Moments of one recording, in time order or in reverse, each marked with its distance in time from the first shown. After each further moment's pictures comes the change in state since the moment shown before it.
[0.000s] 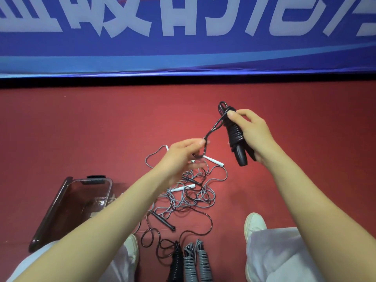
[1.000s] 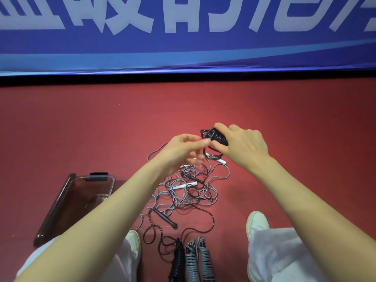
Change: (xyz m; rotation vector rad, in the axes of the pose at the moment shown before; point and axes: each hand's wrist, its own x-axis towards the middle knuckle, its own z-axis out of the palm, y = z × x) left_hand 0.011 0.005 -0.008 0.164 0.016 -0.050; right_hand -0.009 0.019 0.015 -1.422 -0.070 -0.543
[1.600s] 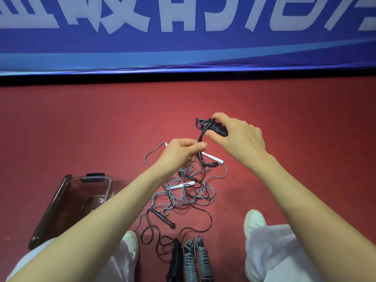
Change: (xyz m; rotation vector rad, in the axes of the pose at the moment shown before) left_hand -0.006 -0.009 0.003 0.224 0.021 0.116; right_hand 0.004 -0.003 -0.013 0.324 0.049 0.146
